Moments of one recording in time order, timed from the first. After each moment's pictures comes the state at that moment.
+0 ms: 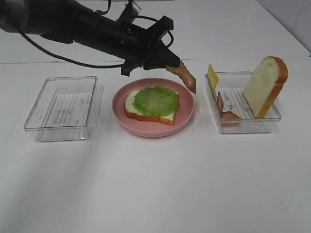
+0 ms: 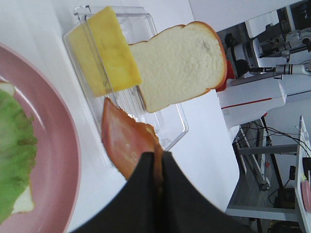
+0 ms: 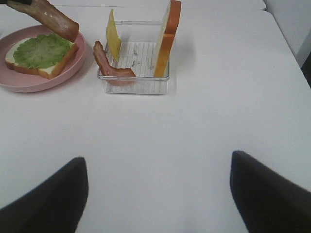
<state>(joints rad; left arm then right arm) -0.40 2.20 -1.63 -1.34 0.73 0.60 0.00 -0.01 -0.51 0.09 1.07 -0.08</state>
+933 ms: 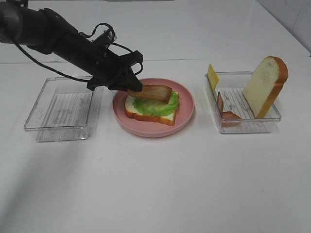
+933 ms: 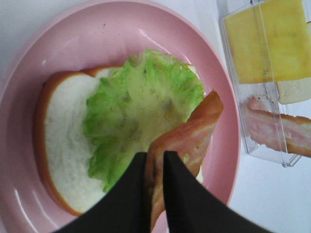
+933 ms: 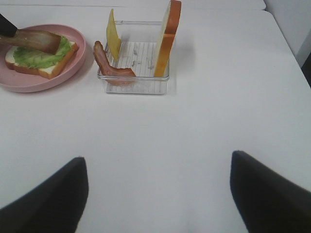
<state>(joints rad) -0.29 2.30 -1.67 -0.97 0.72 0.43 0.00 -0.01 -0.51 0.09 1.07 -0.08</state>
